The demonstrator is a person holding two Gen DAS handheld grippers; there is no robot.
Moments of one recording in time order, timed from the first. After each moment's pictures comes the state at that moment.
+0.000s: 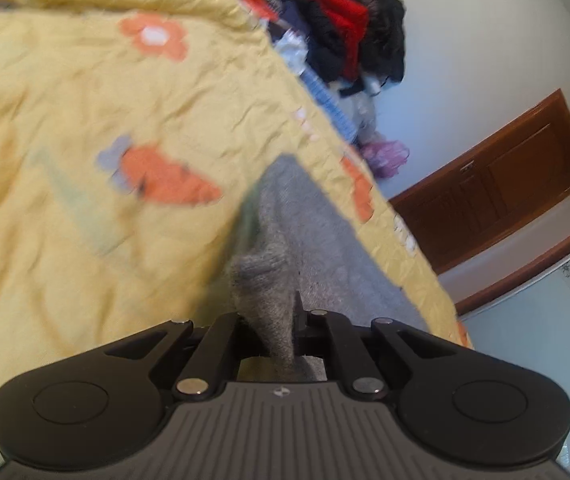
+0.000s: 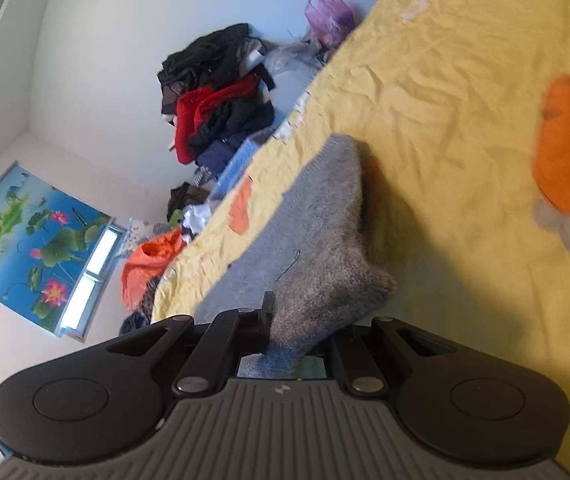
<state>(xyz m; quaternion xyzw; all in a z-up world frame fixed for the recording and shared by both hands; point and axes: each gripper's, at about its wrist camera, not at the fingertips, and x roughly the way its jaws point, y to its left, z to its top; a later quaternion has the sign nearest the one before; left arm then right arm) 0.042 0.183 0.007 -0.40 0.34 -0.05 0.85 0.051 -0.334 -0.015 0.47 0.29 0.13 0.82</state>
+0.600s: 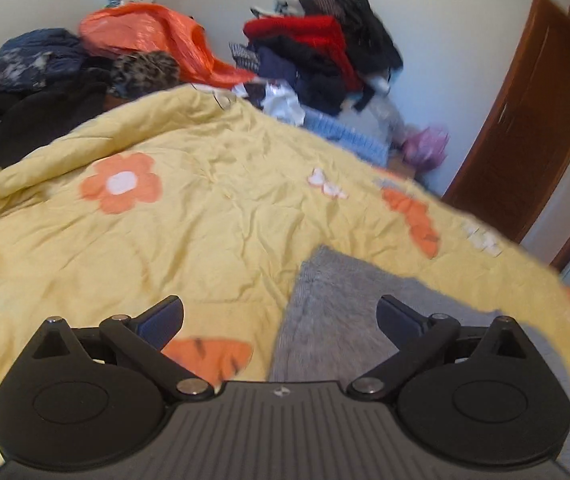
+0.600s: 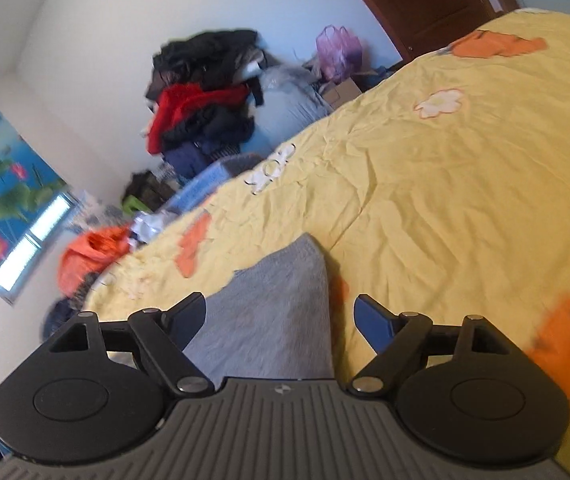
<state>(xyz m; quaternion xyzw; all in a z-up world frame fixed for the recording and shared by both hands) 0.149 0.159 0.054 -0.15 0.32 0.03 0.94 0.144 -0.362 0.026 0.32 0.30 0.09 0.89</state>
